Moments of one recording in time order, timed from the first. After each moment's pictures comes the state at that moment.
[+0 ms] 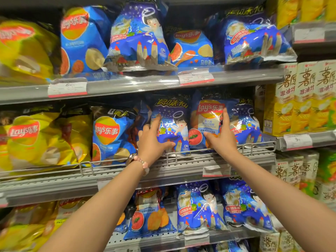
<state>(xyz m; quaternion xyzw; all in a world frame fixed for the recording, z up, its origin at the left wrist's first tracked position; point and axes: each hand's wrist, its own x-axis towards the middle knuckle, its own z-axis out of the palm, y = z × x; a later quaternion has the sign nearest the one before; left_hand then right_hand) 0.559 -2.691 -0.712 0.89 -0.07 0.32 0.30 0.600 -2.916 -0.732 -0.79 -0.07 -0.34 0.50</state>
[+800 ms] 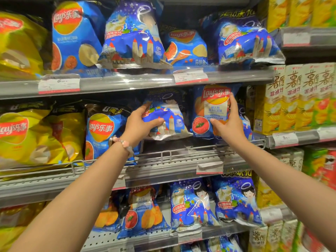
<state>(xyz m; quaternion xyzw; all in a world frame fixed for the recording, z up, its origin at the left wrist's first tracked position) 0.562 -2.674 -0.666 0.81 -0.14 0.29 0.49 0.586 -2.948 -0.699 -0.75 -0.12 -0.38 0.52</state>
